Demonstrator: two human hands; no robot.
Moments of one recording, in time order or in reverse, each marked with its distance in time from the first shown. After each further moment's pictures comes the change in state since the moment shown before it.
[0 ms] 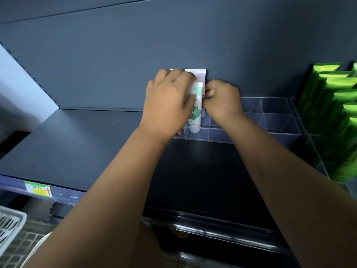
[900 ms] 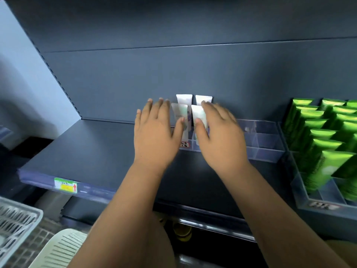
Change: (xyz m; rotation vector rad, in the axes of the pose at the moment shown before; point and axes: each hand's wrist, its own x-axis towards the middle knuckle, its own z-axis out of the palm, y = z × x) left_hand -0.056 0.001 -0.067 0.084 -0.017 -0.313; right_hand -0.119 -0.091 -0.069 -0.162 0.155 -0.290
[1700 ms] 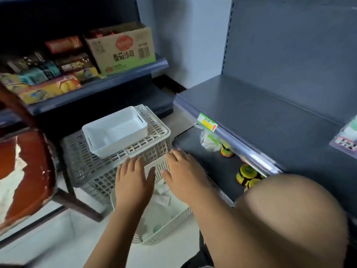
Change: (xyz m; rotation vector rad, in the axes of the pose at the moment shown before) left_hand -0.360 -0.254 -0.158 0.465 -0.153 -0.881; right_hand -0.224 -0.304 0.154 0.164 -0.939 -0.672
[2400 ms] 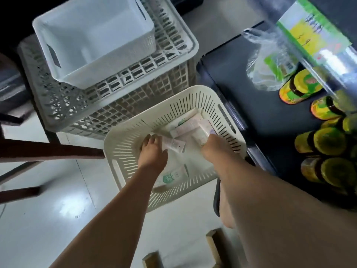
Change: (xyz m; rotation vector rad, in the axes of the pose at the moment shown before) left_hand -0.011 -0.084 0.243 -0.031 -0.671 -0.250; right_hand 0.065 0.098 0.226 0.147 -0.678 0.673
